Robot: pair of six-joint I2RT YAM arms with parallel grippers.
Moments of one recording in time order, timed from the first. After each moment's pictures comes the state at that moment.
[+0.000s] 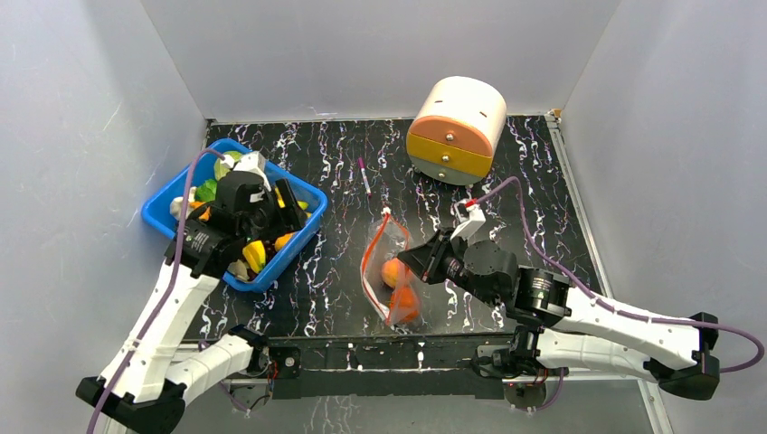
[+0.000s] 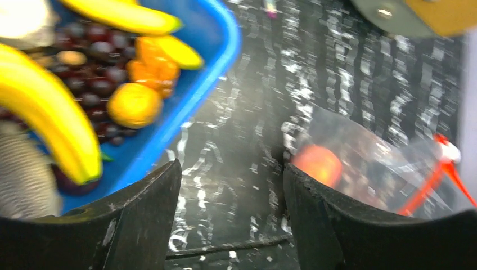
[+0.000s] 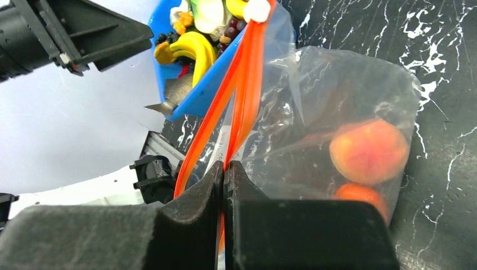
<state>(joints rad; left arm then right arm) -0.44 0.91 1.16 -0.92 -0.05 -0.58 1.18 0.78 0.80 -0.28 0.39 0.89</state>
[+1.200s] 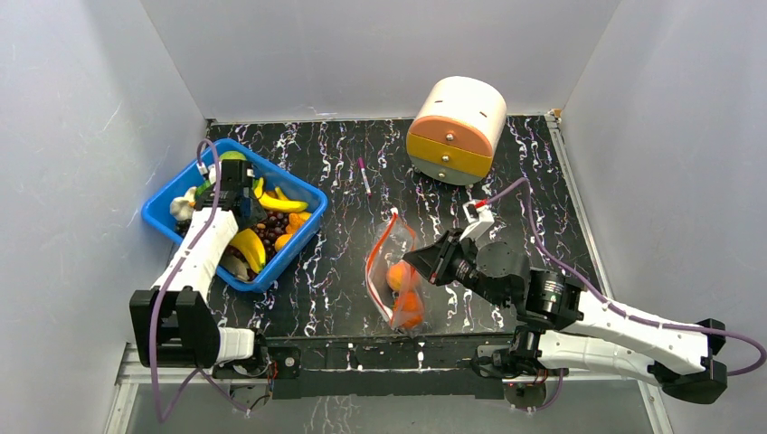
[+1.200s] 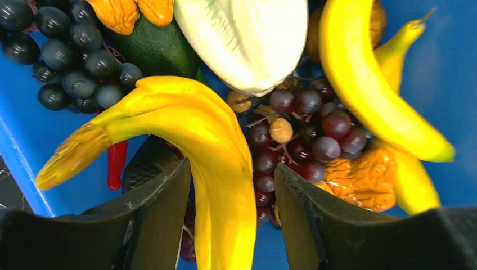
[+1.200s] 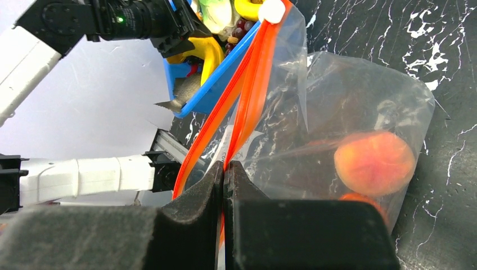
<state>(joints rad) -0.03 1.31 1.03 -0.76 -0.43 -0.49 1.18 0.73 0.79 -0.32 0.37 0.90</state>
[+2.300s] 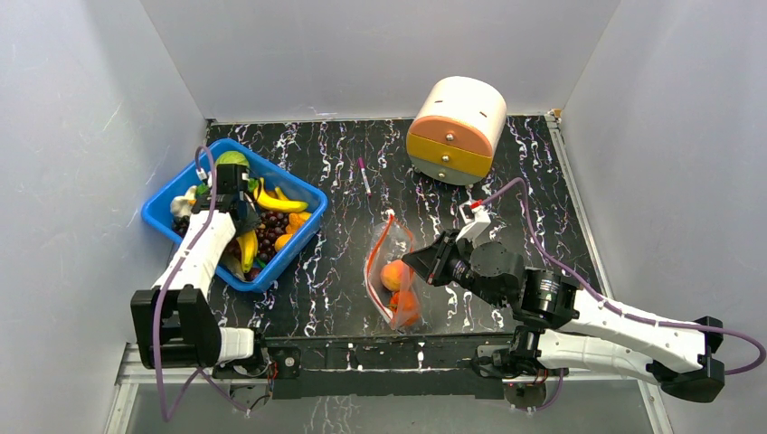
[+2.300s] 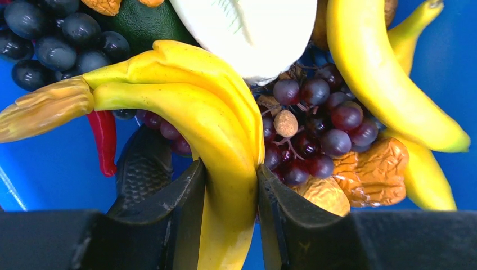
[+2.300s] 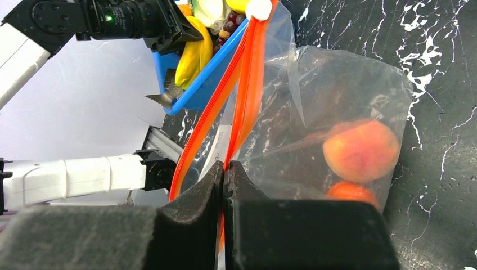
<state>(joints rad) 0.02 1.33 0.97 -0.72 -0.35 -0.45 1.18 0.74 0.79 -0.33 0.37 0.90</state>
